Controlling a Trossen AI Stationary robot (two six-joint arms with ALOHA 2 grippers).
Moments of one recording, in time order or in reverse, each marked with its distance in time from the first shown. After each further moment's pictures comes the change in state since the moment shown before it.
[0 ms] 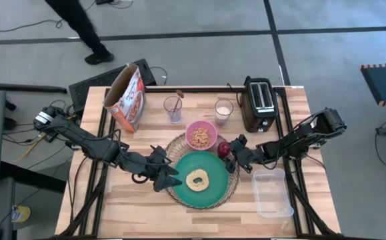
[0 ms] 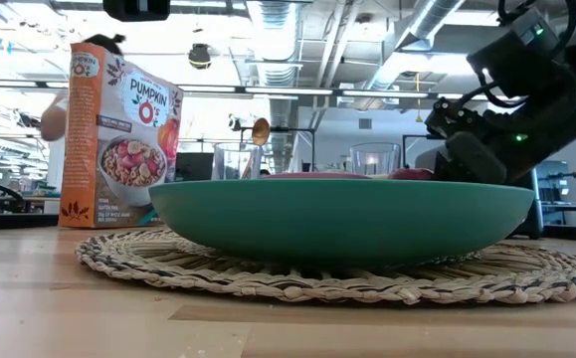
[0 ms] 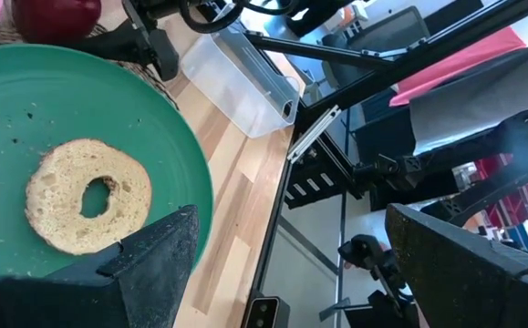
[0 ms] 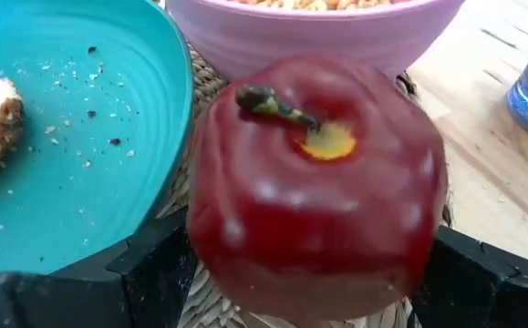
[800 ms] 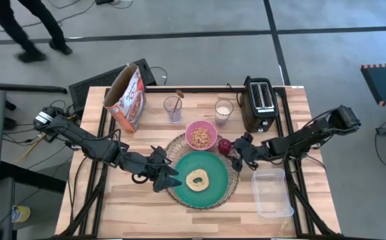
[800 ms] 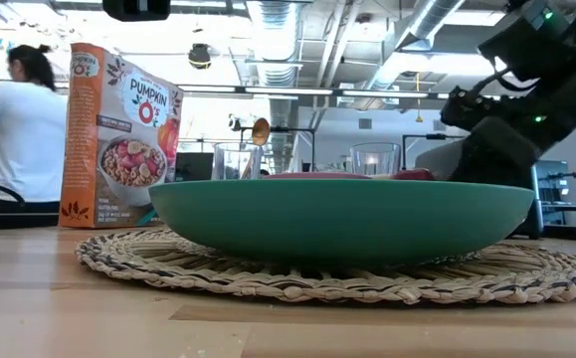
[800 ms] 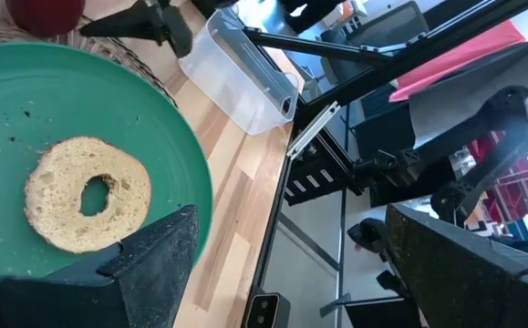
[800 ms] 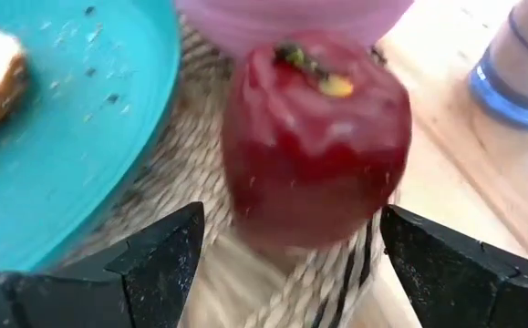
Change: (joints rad) left arm 0.000 0.000 0.000 -0.002 0.011 0.008; right arm -0.013 -0.219 0.001 -0.308 -0.060 -0.009
